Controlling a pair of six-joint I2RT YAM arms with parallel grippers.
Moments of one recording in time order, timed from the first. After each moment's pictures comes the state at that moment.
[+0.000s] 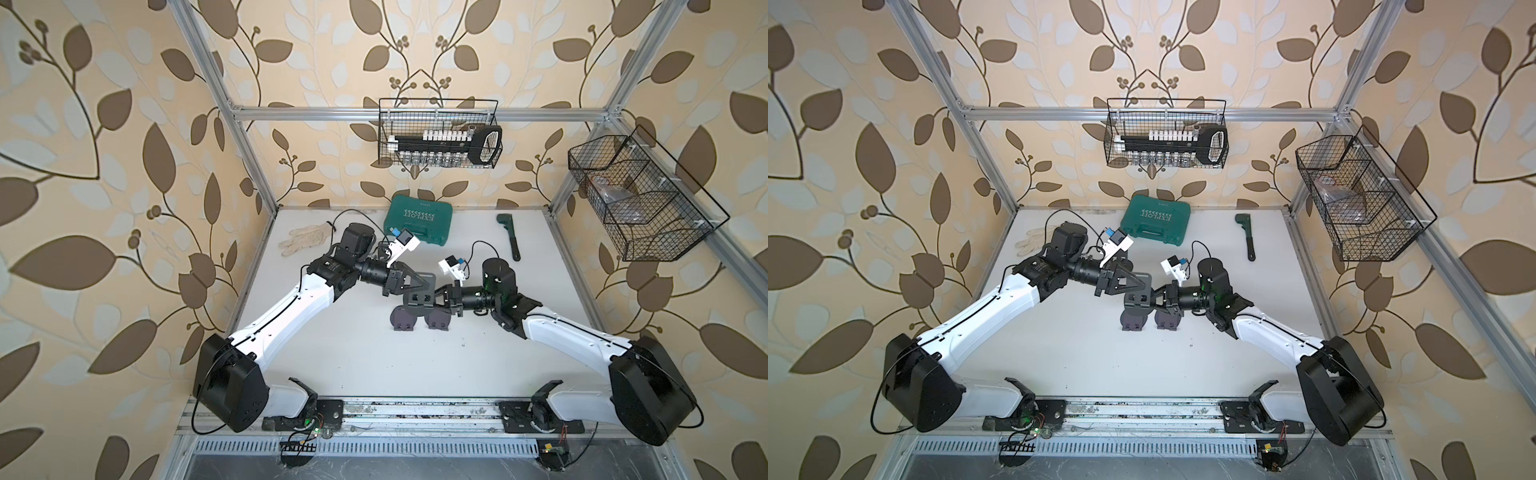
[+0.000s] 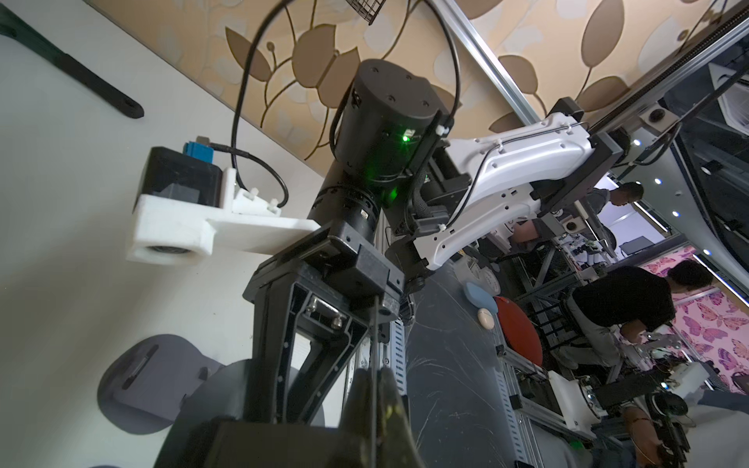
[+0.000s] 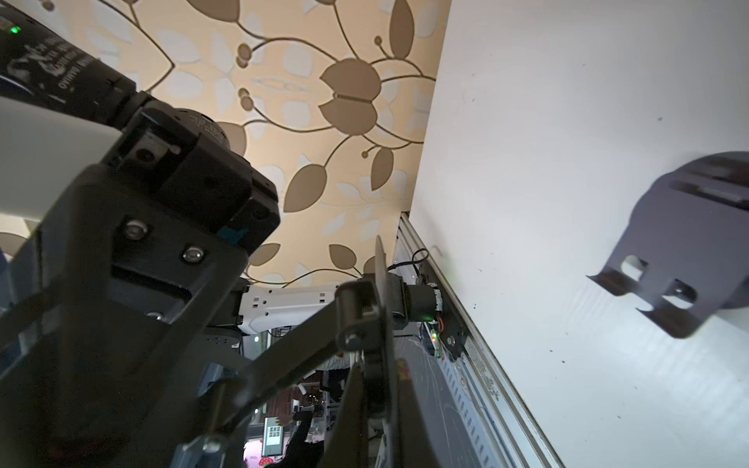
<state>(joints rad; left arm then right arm) -0.51 1.38 1.16 -0.34 1.15 -0.13 0.49 1.29 0.72 0.16 -0.93 1.03</state>
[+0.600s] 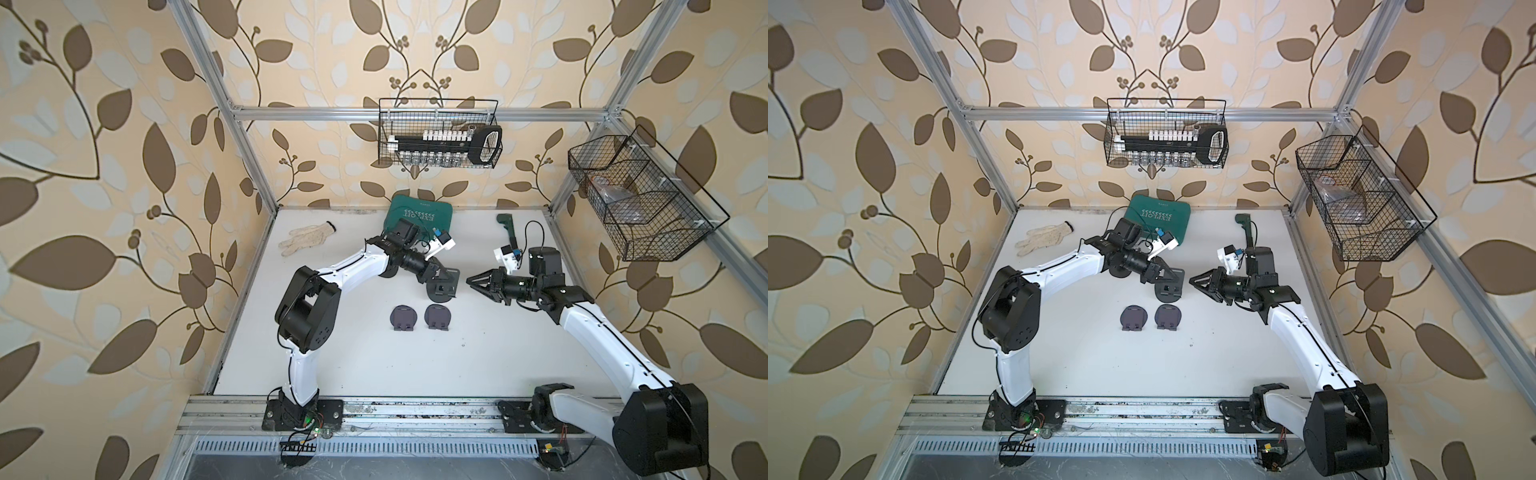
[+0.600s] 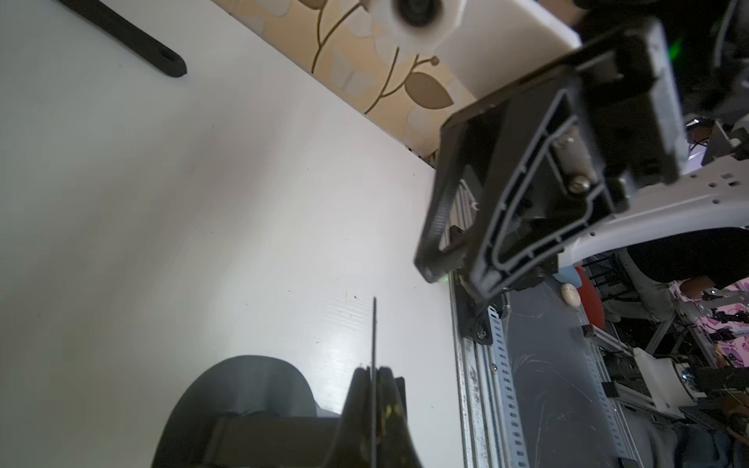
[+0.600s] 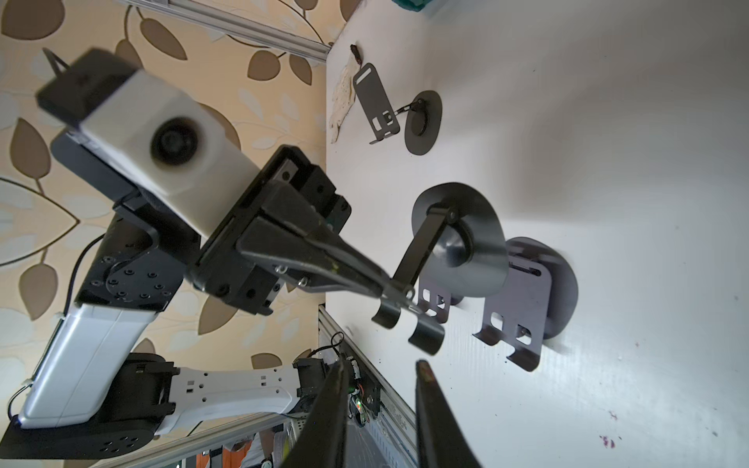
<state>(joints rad) -0.57 2.01 1.59 -0.43 1.01 0.13 0.10 1.15 0.80 -0.39 -0.79 0.73</state>
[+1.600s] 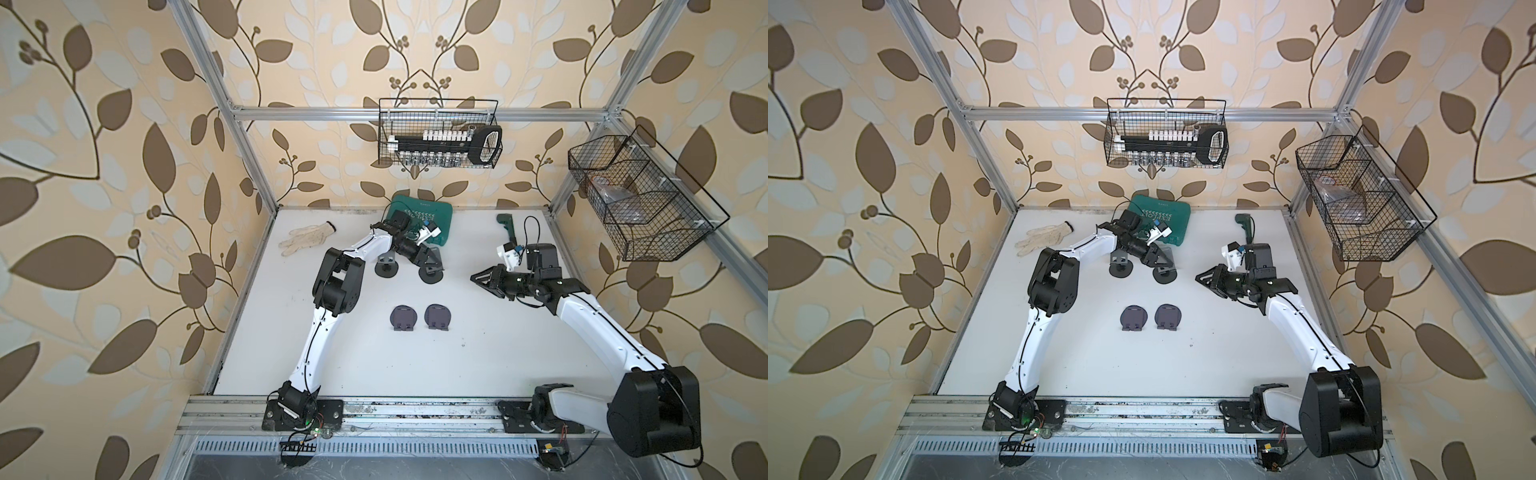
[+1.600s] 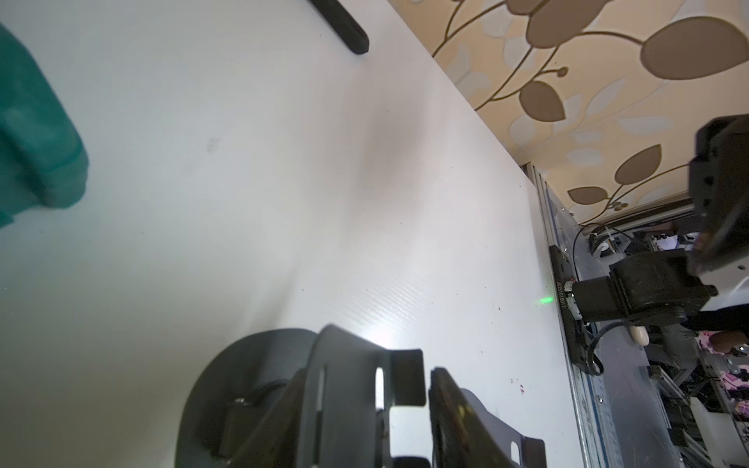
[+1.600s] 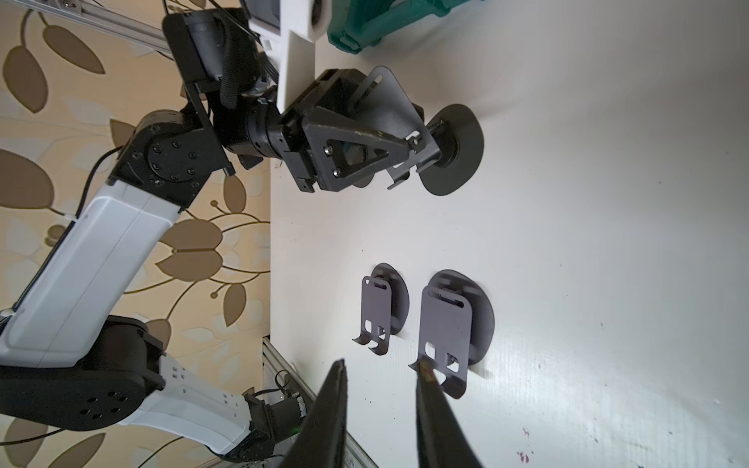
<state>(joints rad) -0.43 2.44 2.01 -0.61 1.00 0.21 0.08 1.21 0.85 -0.43 -0.65 0.62</state>
